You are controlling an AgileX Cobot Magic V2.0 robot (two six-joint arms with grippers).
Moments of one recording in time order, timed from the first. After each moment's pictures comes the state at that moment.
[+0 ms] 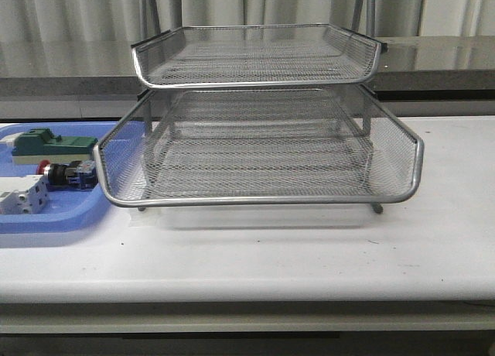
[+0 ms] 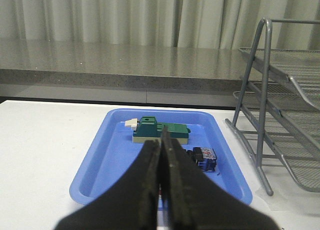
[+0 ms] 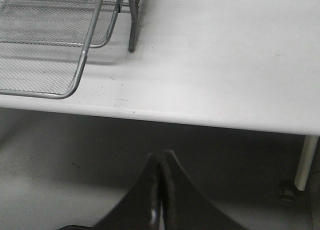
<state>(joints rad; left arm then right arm) 0.00 0.00 0.00 0.11 0.06 -0.19 0.10 0.51 -0.69 0.03 0.97 0.06</state>
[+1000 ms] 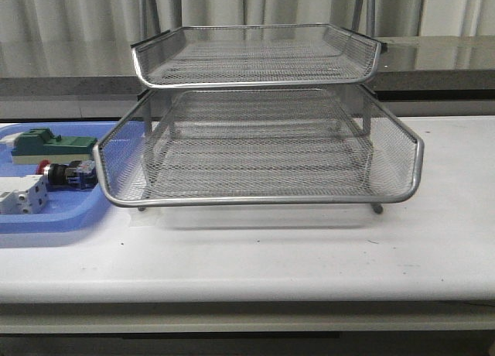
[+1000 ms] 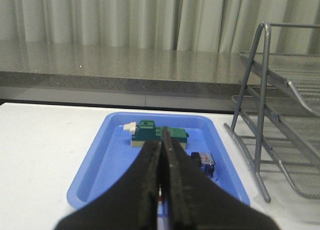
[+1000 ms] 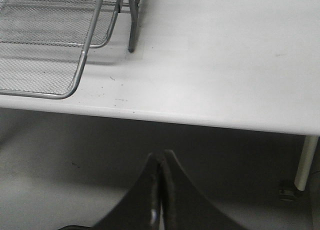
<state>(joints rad) 0.00 0.00 0.00 0.09 0.02 -0.19 0.10 0.51 -0.69 0.03 0.97 0.06</state>
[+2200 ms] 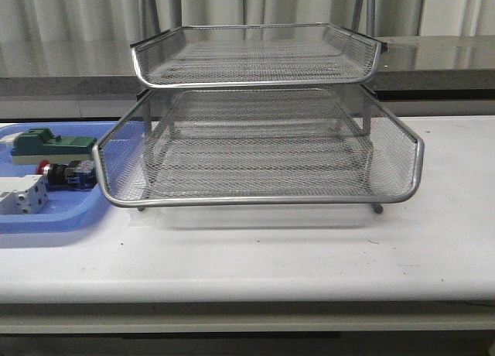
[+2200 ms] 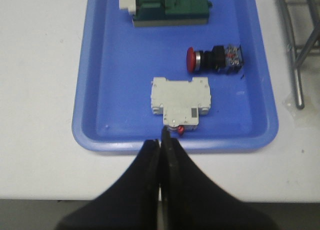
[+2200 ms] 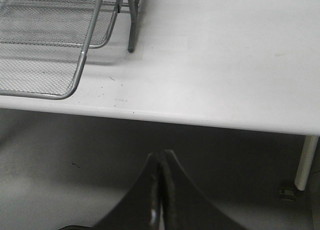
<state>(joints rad) 0.00 1.17 -0.95 0.06 0.72 -0.02 0.10 0.51 -0.69 0.03 0.97 0.06</state>
